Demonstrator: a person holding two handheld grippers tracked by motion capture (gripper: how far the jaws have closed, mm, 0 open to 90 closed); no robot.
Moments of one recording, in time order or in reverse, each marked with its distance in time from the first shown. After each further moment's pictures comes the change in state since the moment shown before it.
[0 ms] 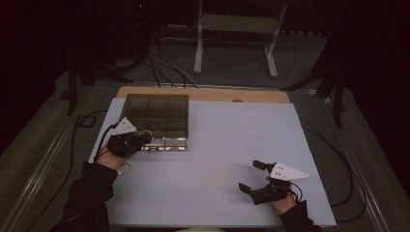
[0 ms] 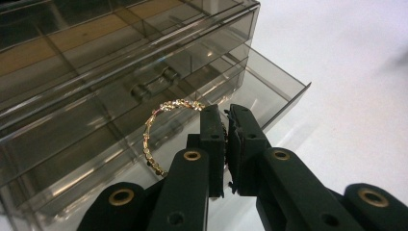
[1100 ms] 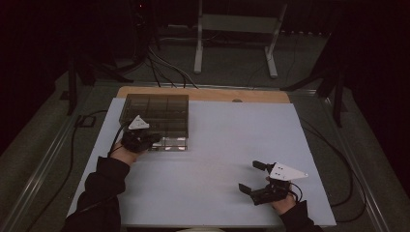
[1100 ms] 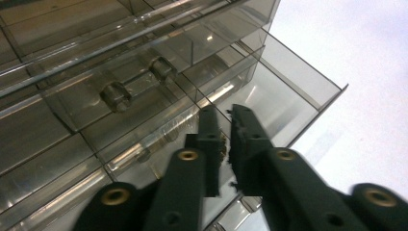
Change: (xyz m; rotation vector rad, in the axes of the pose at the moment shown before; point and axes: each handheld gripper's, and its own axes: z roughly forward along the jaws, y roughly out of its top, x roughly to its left) left arm 0.004 0.002 0.042 0.066 -0.002 -0.046; right arm 0.000 0.000 0.000 0.010 0.003 -0.005
